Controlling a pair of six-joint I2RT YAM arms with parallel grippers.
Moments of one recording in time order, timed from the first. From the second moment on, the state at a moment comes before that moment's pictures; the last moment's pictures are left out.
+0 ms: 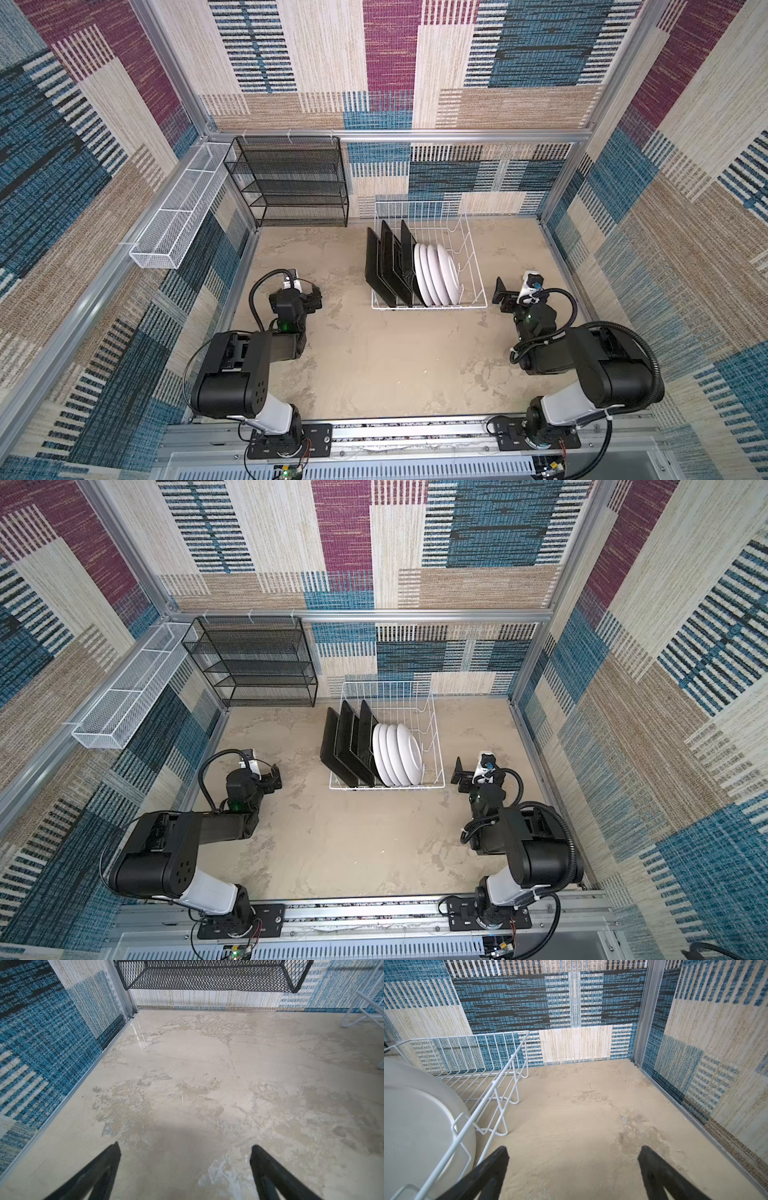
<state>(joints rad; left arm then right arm) -0.01 1.54 0.41 0.75 -0.23 -0.02 0.00 1.53 0.19 1.27 0.10 0.06</state>
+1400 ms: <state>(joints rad) -0.01 1.36 0.31 0.75 -0.23 -0.02 0.00 1.41 0.23 1.17 0.10 0.05</state>
